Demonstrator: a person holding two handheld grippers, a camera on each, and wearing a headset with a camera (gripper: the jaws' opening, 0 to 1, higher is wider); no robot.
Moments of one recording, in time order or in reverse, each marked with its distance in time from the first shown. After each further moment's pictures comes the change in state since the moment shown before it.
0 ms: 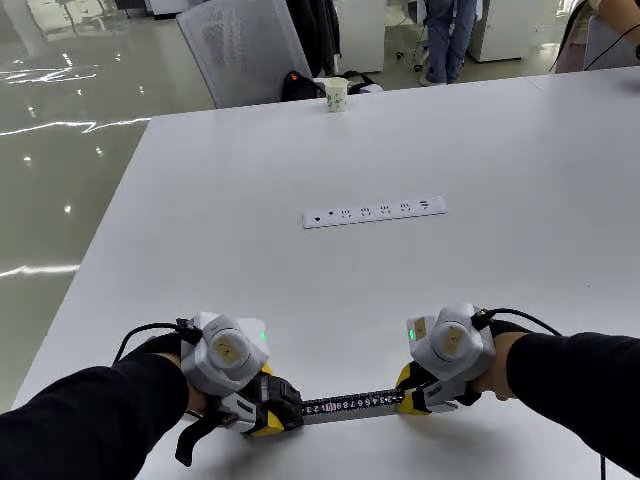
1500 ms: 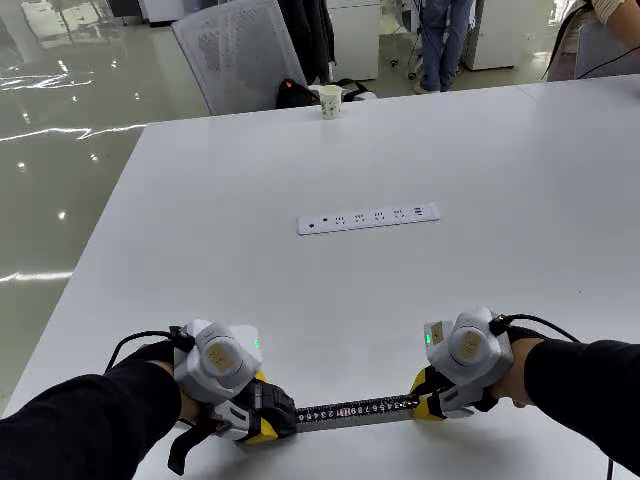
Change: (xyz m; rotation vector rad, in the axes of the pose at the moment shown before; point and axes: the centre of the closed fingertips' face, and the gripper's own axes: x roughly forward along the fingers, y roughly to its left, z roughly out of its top) left arm -0.002 -0.001 -0.001 0.002 -0.001 0.002; right arm -0.015 -0.002 -0.023 0.028 0.015 -0.018
